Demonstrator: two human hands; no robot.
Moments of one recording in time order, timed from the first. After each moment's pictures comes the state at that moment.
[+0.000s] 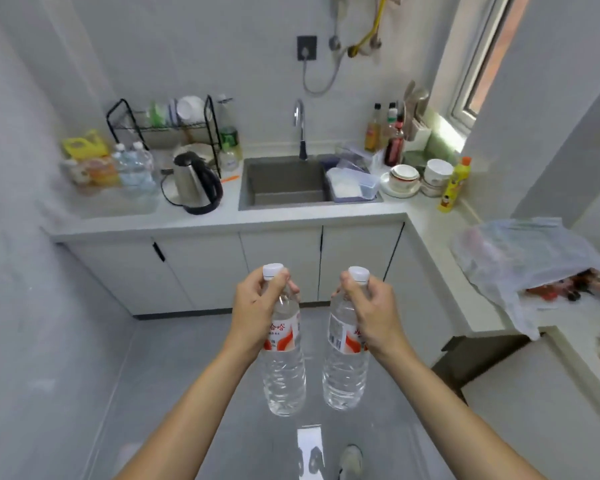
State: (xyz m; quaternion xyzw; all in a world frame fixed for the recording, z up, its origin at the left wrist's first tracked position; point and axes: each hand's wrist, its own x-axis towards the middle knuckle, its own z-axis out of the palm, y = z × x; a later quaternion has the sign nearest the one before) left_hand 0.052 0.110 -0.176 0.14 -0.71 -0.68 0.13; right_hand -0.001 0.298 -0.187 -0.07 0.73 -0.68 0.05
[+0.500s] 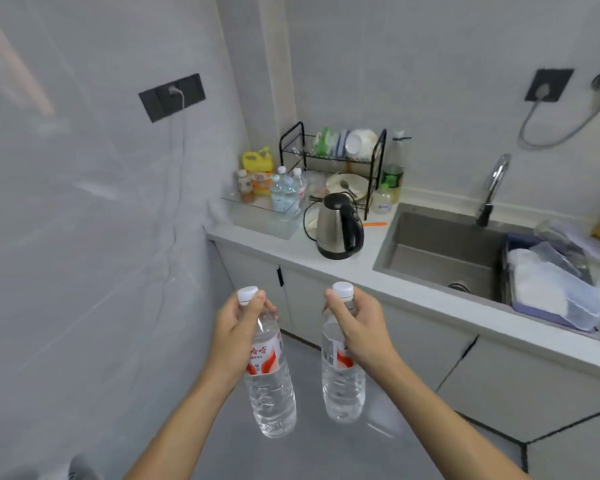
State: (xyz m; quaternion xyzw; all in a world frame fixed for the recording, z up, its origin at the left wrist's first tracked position) left_hand -0.043 -0.123 -0.154 0.38 -0.65 -0.57 0.33; right_hand -0.208 0.001 -0.183 -0.33 0.66 -0.63 0.25
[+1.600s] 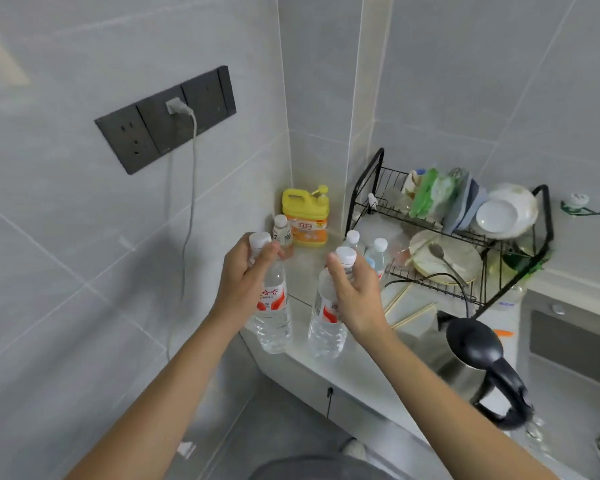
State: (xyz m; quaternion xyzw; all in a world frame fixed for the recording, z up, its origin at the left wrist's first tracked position) left_hand -0.295 -0.691 -0.176 0.32 -0.72 -0.50 0.36; right_hand -0.437 -0.564 -0.208 -0.35 0.64 -0.65 0.20
